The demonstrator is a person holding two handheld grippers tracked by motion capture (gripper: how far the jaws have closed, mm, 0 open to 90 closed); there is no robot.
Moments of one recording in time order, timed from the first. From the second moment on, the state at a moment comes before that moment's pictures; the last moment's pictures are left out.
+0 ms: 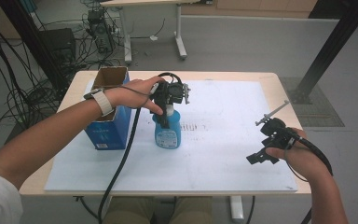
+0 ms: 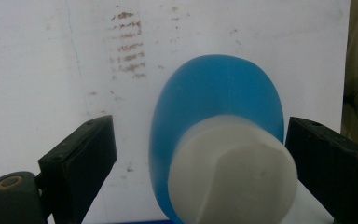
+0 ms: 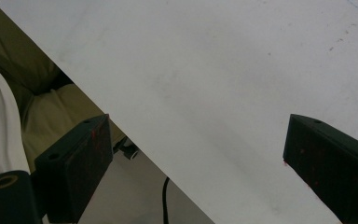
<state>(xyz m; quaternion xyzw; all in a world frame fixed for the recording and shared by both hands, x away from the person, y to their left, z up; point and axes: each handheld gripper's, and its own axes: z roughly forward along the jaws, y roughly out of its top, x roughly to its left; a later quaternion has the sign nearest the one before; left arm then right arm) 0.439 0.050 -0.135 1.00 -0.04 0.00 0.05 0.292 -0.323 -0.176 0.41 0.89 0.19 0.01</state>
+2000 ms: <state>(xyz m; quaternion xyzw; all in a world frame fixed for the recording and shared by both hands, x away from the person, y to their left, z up) 0.437 0.041 -0.154 1.00 -0.06 0.00 0.03 0.283 -0.318 -0.175 0.40 0.90 0.20 0.01</state>
